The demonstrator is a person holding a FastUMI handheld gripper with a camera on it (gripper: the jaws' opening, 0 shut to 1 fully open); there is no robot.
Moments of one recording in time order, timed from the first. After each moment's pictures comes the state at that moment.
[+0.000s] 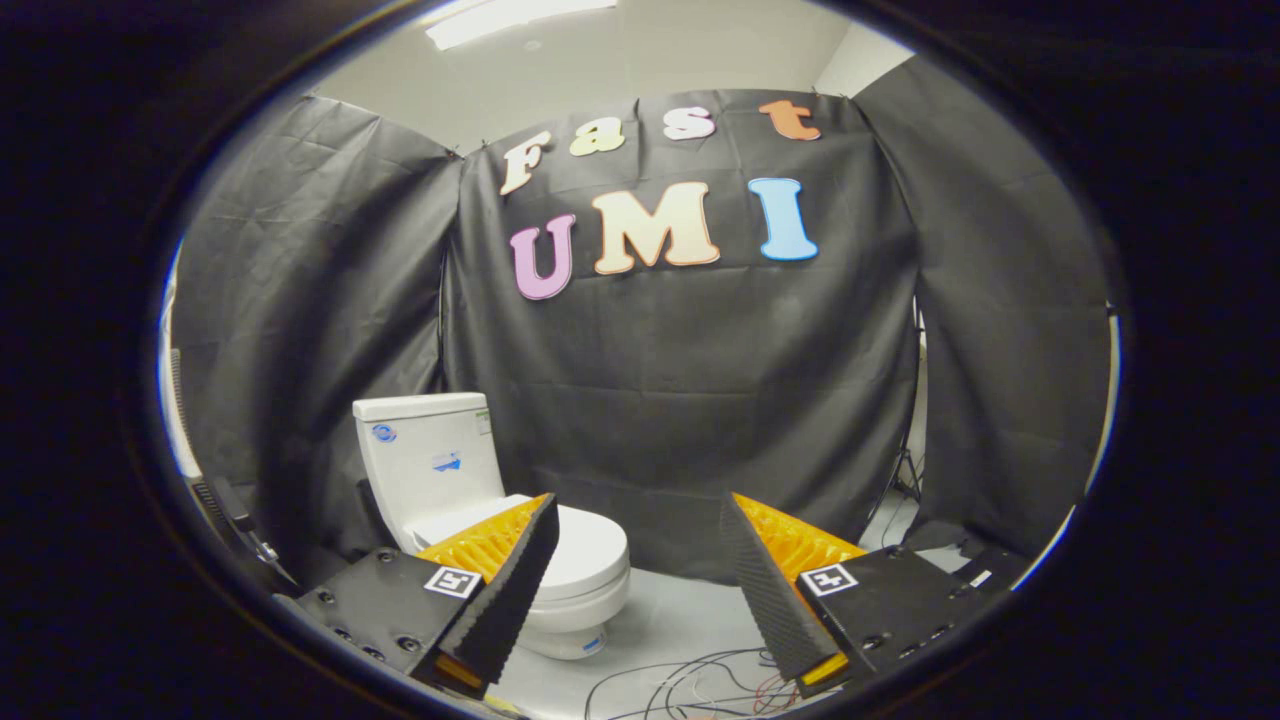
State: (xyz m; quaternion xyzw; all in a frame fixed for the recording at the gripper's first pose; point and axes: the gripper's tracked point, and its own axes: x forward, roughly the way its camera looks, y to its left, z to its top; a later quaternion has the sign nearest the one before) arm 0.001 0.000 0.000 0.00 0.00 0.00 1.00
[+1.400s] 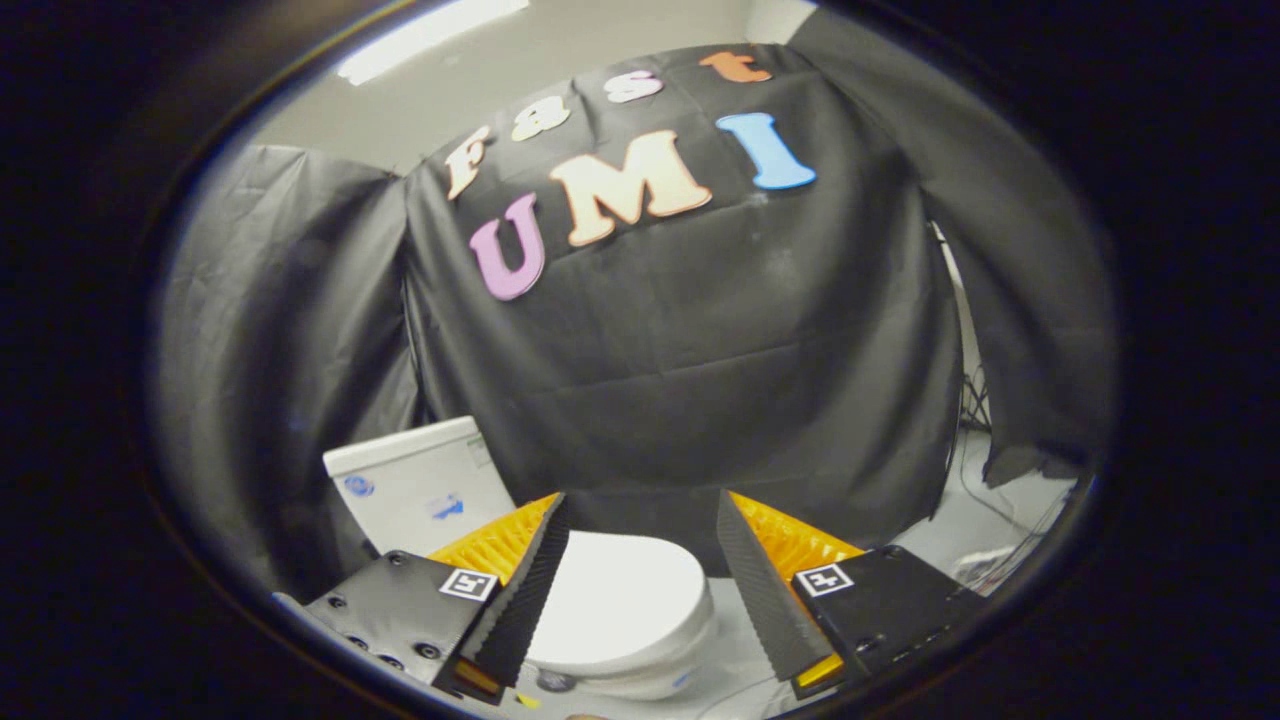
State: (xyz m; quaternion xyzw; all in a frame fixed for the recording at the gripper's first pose) arm 0.161 0.059 -0.059 0.16 -0.02 -0.03 0.99
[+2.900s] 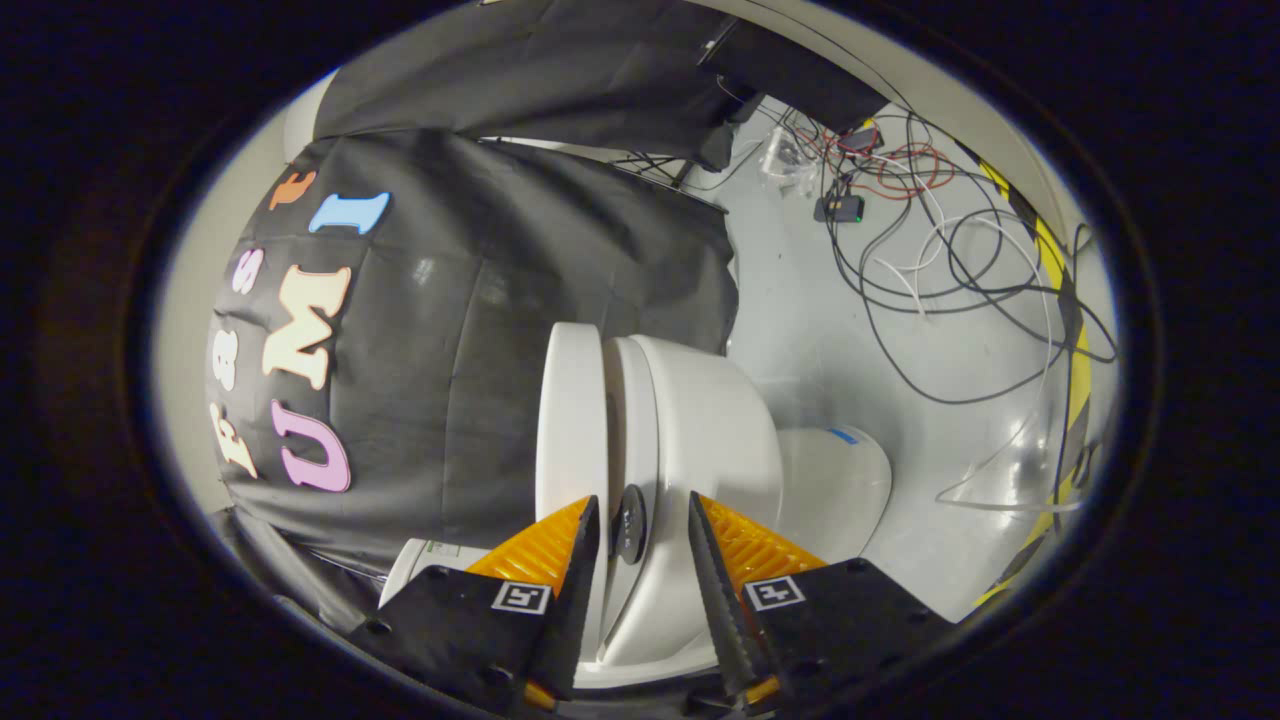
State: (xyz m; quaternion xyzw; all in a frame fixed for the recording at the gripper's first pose) arm 0.123 0.211 -0.322 0.64 0.02 -0.25 0.73
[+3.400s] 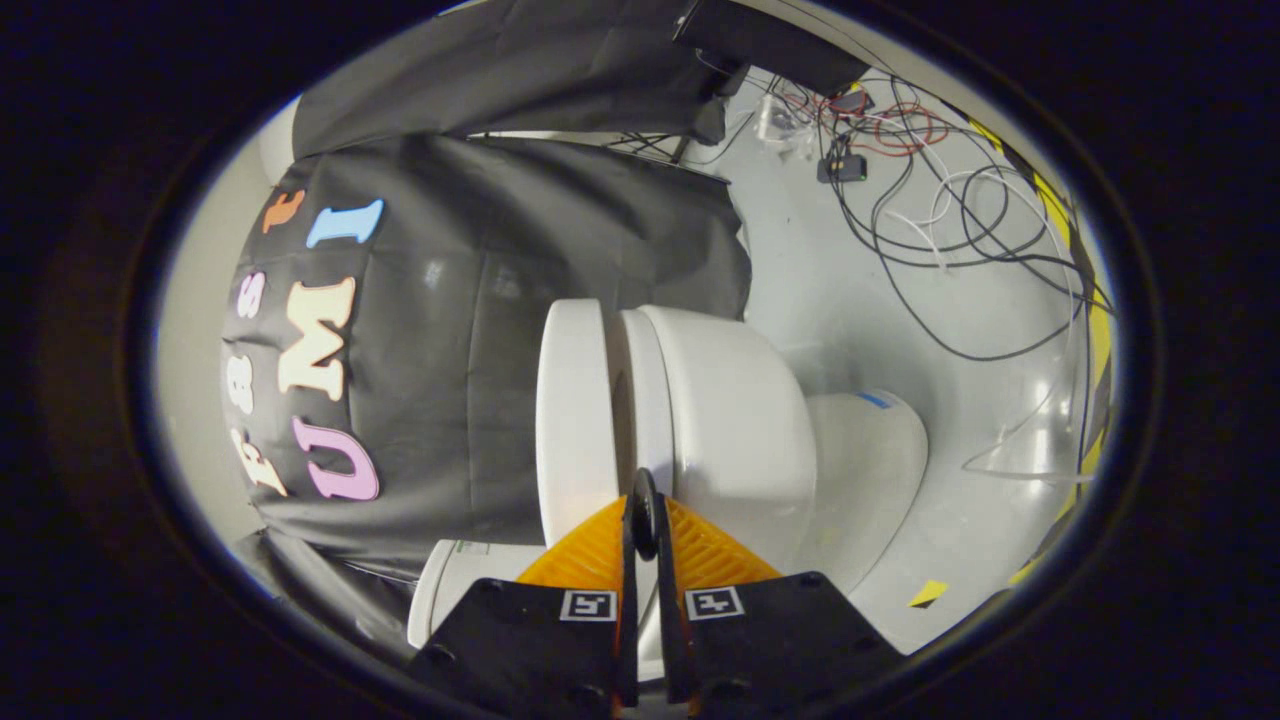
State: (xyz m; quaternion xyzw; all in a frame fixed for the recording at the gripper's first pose) arm 0.141 0.222 -0.318 0.67 0.01 -0.21 0.71
